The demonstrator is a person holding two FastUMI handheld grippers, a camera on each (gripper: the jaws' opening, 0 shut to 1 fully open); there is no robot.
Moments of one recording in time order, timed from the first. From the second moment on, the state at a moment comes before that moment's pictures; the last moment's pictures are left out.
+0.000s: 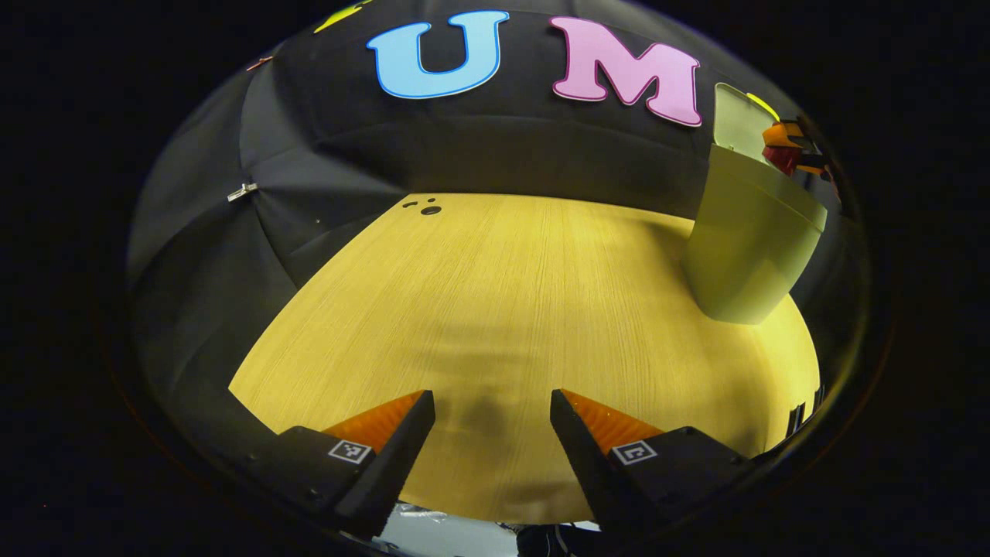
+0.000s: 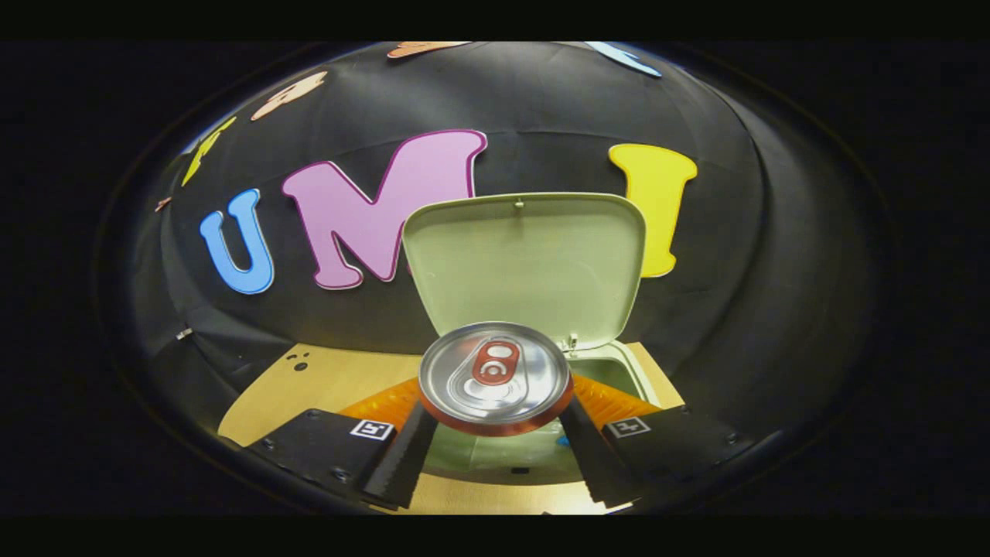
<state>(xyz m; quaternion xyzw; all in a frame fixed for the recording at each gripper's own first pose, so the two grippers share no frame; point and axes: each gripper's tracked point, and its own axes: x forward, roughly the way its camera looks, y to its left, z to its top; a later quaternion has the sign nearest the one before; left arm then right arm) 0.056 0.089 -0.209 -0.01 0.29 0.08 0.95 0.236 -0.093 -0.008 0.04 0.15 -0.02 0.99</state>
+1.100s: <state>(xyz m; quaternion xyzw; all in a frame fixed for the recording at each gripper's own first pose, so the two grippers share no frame) 0.052 0.073 -0.212 -0.01 0.29 0.04 0.95 0.228 -0.113 0.128 0.00 0.01 -0.05 1.00</state>
